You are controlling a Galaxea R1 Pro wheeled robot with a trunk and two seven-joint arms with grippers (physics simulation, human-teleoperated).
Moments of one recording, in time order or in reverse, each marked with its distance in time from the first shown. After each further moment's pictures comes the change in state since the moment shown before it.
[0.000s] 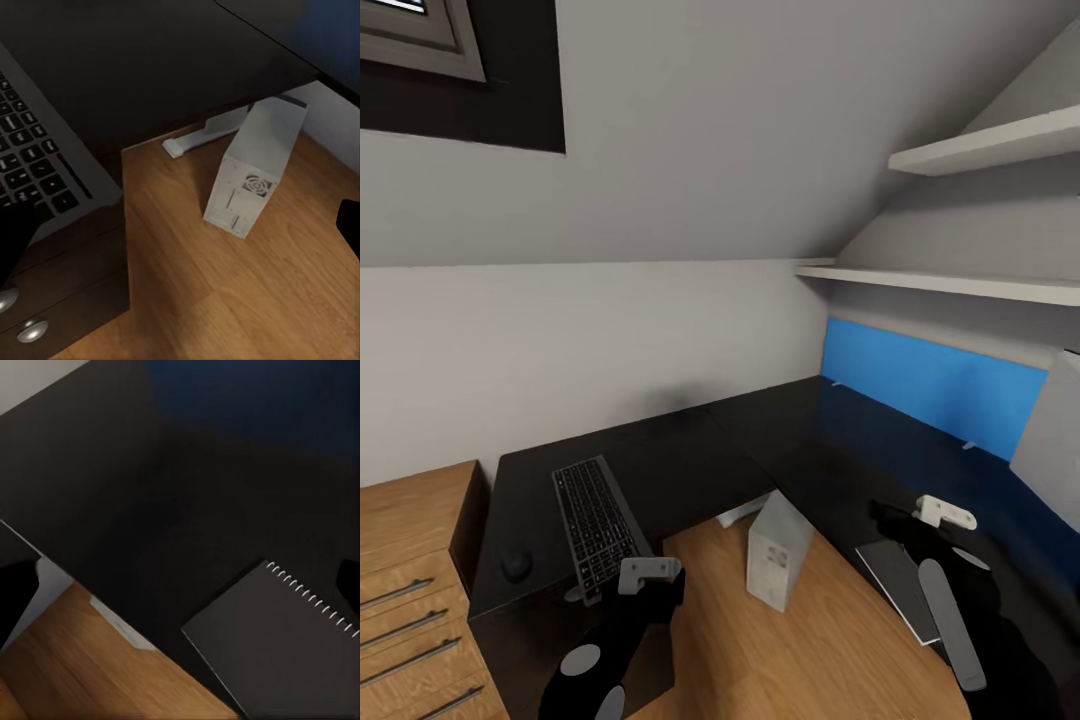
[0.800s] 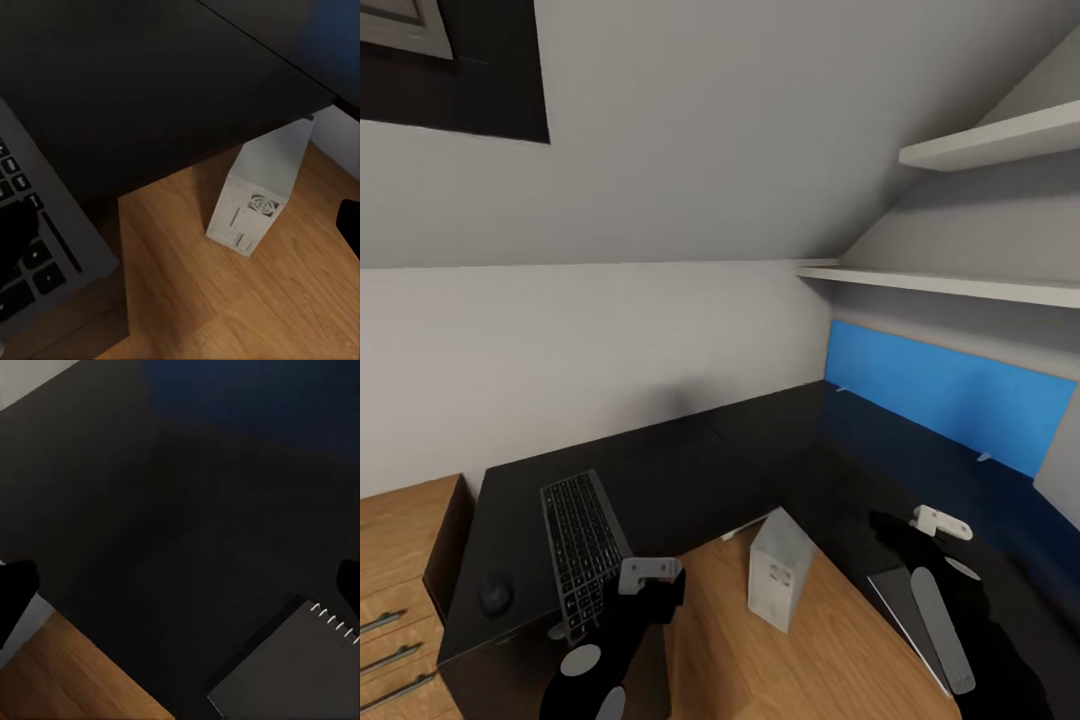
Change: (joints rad) left arm 0.000 0.001 -0.003 0.000 0.000 0.000 0.000; right arm 0.000 0.012 -0.001 0.087 0.005 -0.087 0.002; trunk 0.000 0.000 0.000
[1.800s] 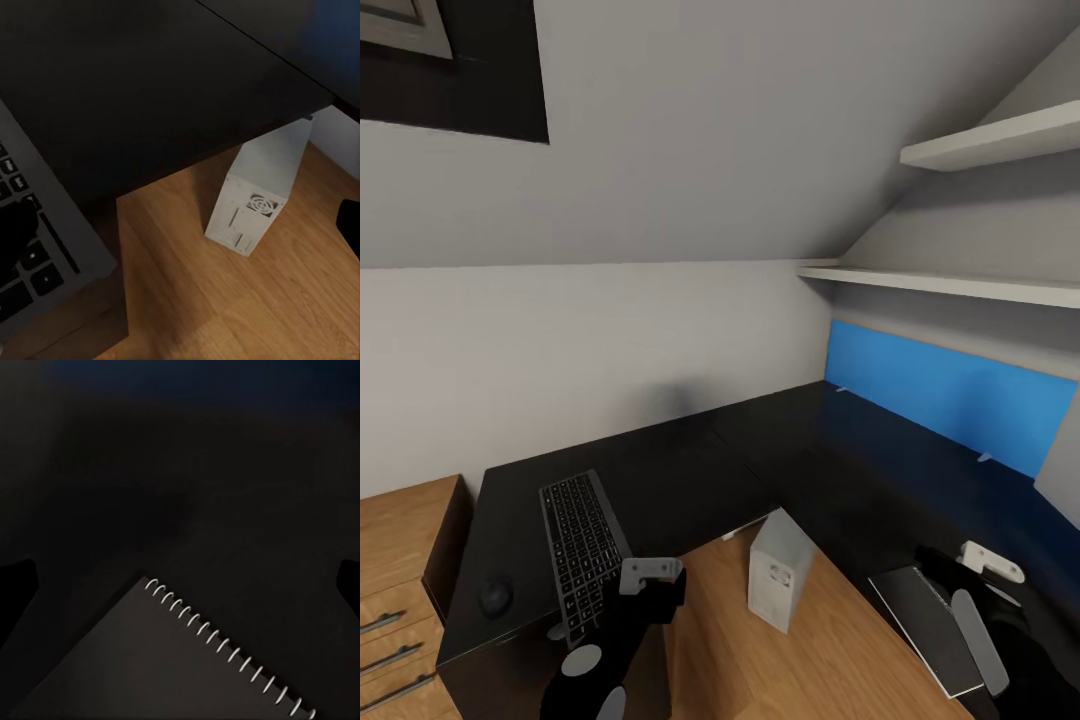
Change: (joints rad) left arm 0.000 -0.001 -0.003 0.000 0.000 0.000 0.000; right arm -0.041 -0.114 -0.114 0.319 -0.008 -0.104 0.040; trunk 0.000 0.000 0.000
